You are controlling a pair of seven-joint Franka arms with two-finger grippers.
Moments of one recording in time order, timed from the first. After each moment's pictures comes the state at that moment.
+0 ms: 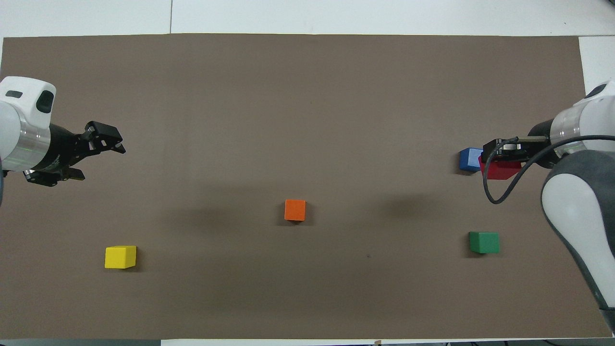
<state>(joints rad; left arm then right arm) 0.09 -0.03 -0.16 -1.86 -0.06 1.80 -0.48 -0.04 -0.04 0.06 -1.91 0.05 1.88 0.06</state>
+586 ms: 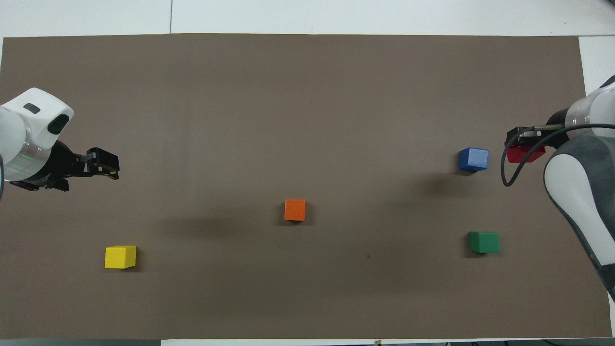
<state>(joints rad) 0.07 -0.04 -0.16 -1.85 0.02 1.67 -0.24 -0.12 0.05 0.06 -1.91 -0.03 2.02 -0.01</state>
